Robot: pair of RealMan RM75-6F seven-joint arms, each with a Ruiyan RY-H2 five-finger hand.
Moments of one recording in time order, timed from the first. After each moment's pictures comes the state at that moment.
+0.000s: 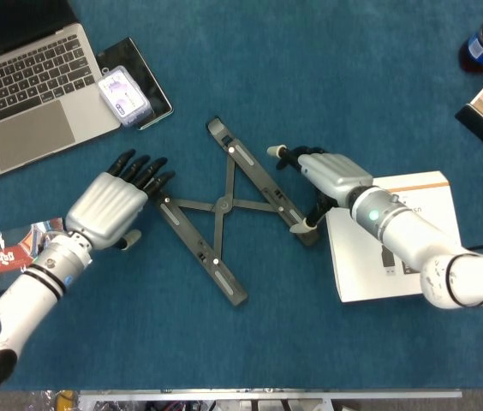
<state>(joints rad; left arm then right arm) -0.58 -1.38 0.04 -1.61 1.34 0.93 0.40 1.15 -1.48 0.02 -1.70 -0.44 0.71 -0.15</state>
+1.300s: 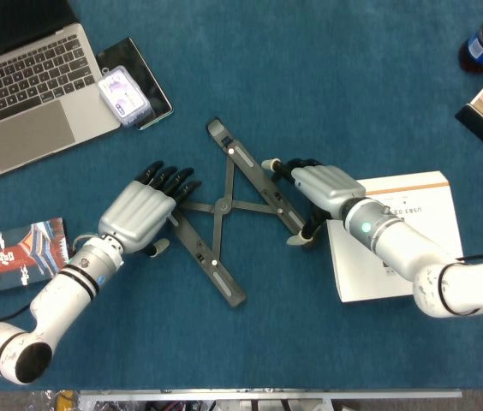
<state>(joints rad) -0.62 -1.50 0.02 -1.58 1.22 0.88 0.43 1.13 -1.53 0.02 -1.70 -0.43 0.72 -0.23</state>
